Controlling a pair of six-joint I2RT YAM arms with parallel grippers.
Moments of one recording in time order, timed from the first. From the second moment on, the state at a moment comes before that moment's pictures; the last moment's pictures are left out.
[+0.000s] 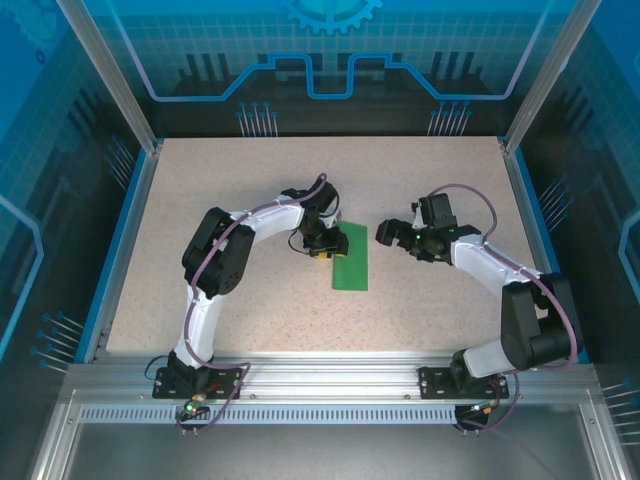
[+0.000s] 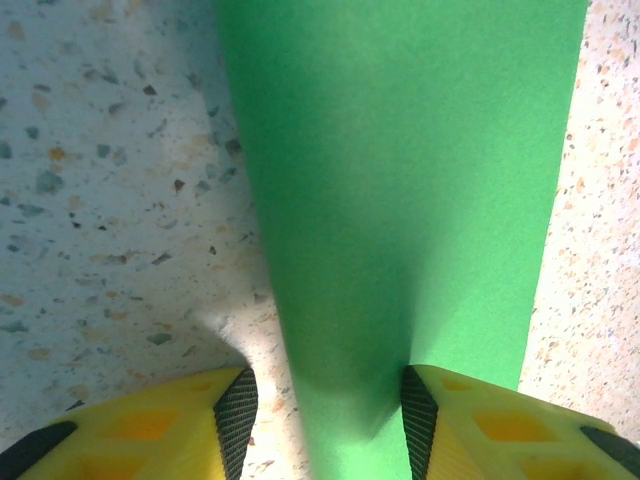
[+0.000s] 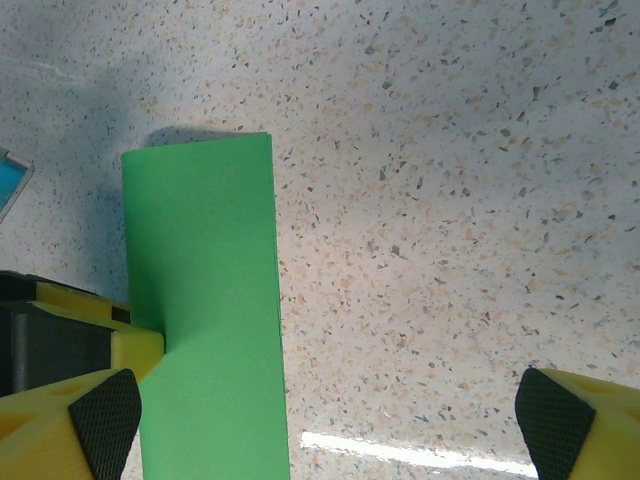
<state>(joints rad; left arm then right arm) -0.55 2.17 1.57 -0.73 0.42 -0.50 0.23 1.45 0.83 -0.35 -0.25 0.56</state>
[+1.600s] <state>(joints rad) -0.56 2.17 1.59 -0.75 0.40 -0.50 0.33 1.72 0.91 -0.26 -0.50 0.61</state>
